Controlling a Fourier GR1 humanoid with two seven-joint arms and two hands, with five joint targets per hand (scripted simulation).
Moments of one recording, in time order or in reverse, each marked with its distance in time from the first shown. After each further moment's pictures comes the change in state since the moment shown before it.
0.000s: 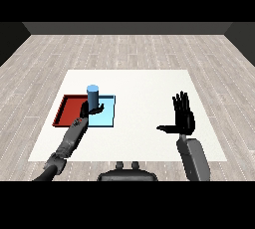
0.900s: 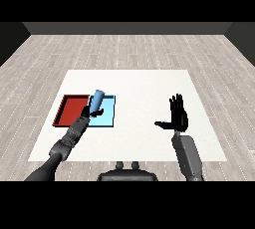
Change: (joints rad) left arm -0.233 -0.029 -0.004 0.547 -0.150 0.017 0.148; right arm -0.052 0.063 -0.041 0.219 0.016 0.029 -0.075
